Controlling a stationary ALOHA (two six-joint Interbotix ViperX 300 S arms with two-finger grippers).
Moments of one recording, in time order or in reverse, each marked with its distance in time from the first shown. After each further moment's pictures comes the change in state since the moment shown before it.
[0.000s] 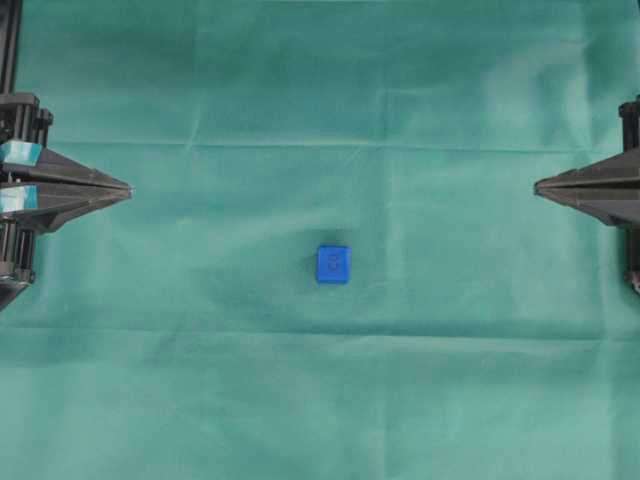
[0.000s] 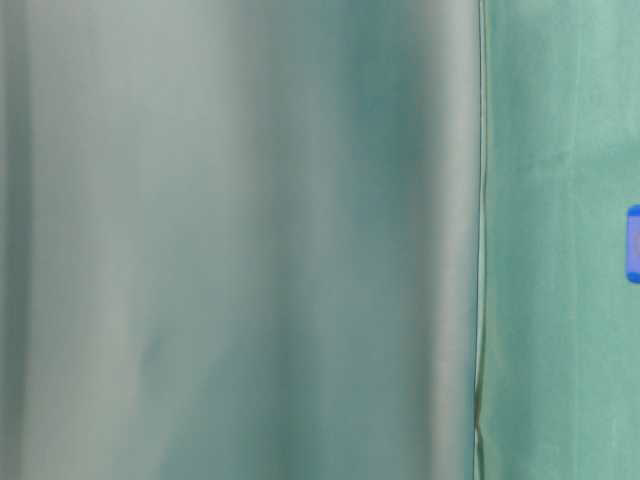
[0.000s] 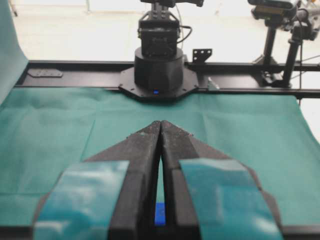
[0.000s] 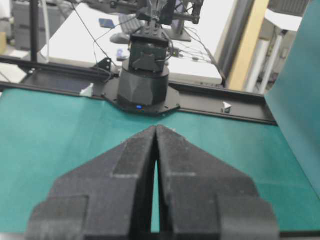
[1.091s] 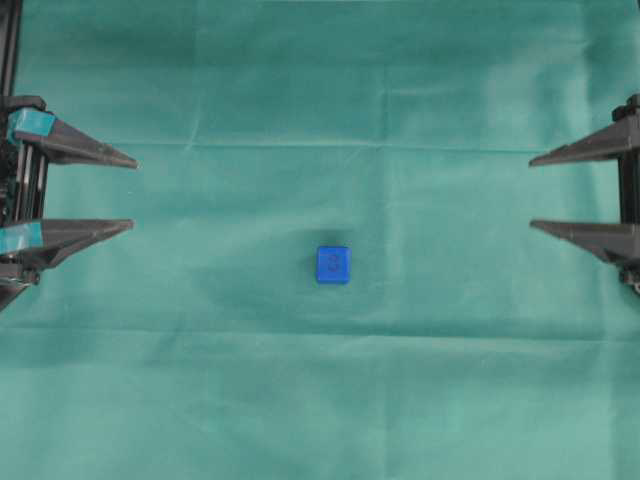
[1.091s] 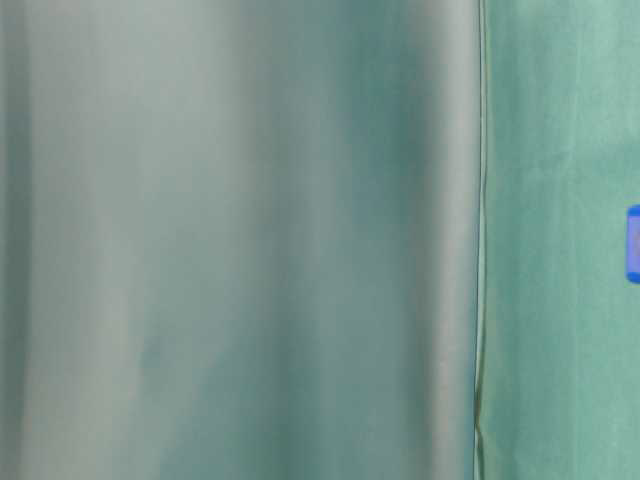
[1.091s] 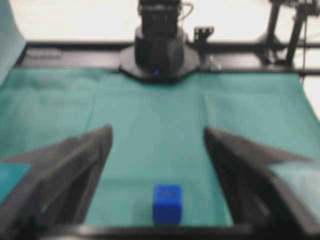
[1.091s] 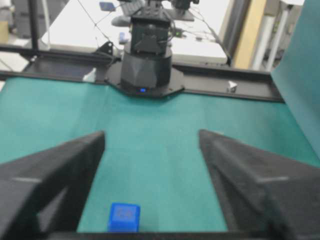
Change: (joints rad) left arm 0.000 0.012 -0.017 0.000 0.075 0.008; right arm -0.005 0.009 0.000 0.038 0.044 0.012
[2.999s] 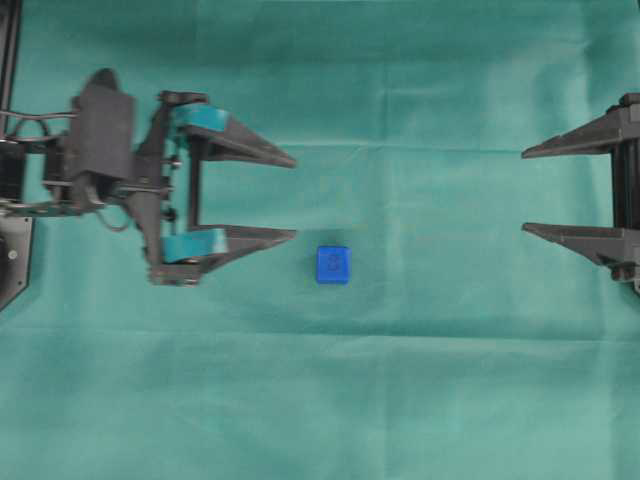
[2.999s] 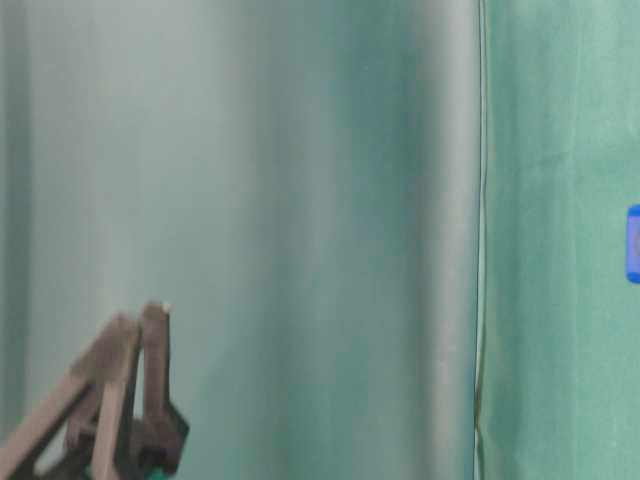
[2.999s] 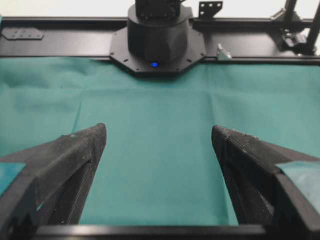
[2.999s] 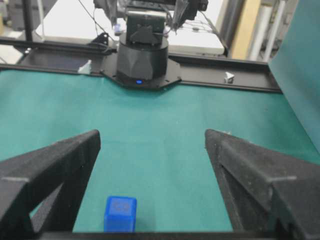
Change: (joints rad) left arm -0.002 0.589 -0.430 -0.002 -0.017 -0.002; right arm -0.012 0.028 -0.003 0.005 -0.002 -0.002
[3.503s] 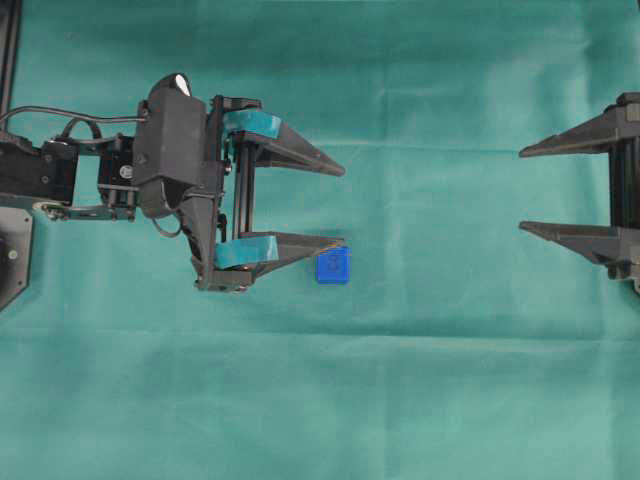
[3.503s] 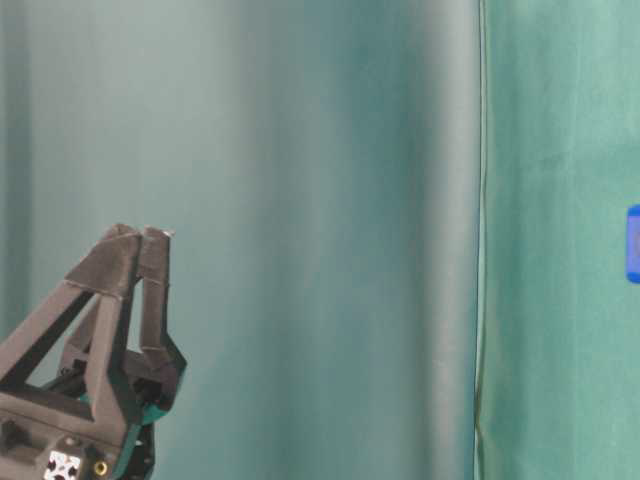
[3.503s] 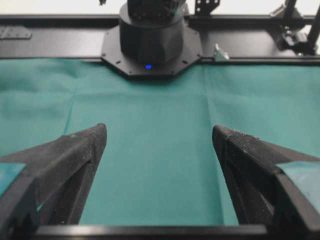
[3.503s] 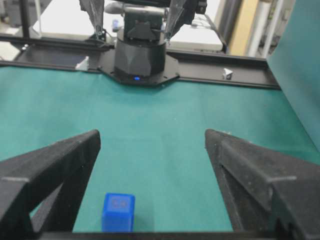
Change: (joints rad) left arm -0.011 0.094 -0.109 0.002 0.061 -0.006; right arm -0.005 0.009 0.000 0.000 0.000 0.000
